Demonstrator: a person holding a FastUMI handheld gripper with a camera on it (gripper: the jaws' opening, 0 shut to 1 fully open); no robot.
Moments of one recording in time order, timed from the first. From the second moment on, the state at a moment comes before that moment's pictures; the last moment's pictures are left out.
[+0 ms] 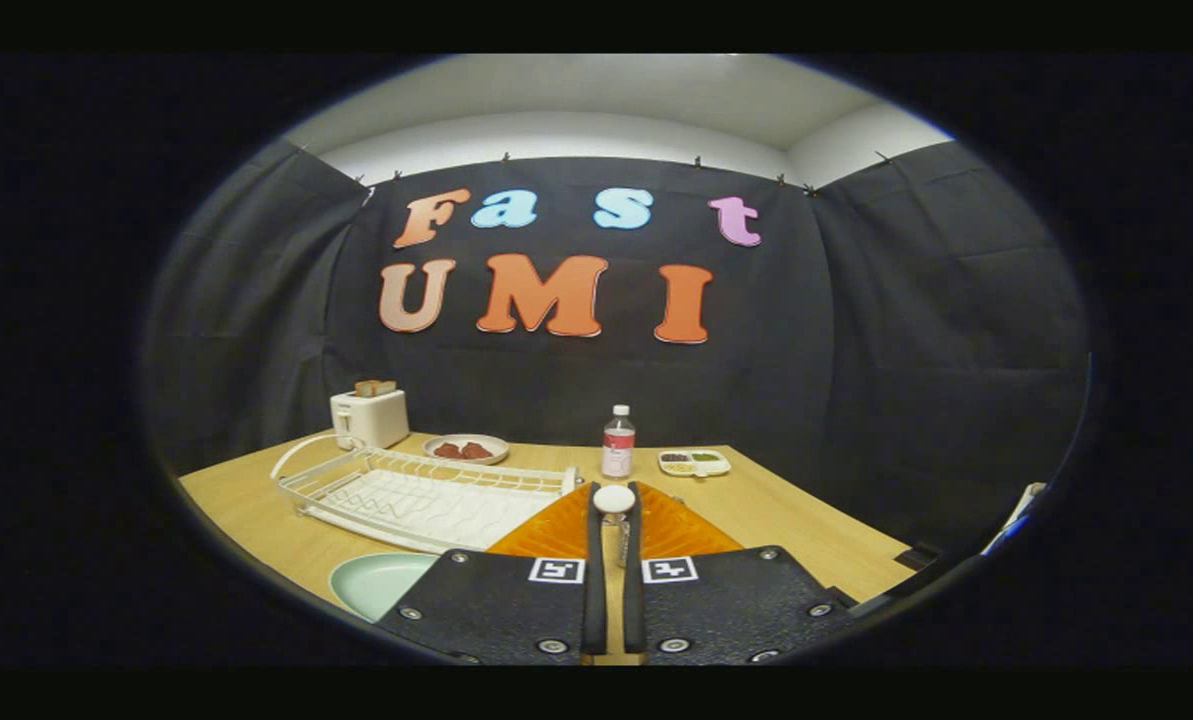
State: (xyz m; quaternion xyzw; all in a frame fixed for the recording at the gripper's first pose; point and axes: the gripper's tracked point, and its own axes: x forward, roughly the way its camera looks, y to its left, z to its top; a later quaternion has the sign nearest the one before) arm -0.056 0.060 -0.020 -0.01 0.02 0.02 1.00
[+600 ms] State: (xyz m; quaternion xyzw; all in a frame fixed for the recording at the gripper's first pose) arm -0.107 0.166 -0.055 0.01 0.03 0.14 0.99
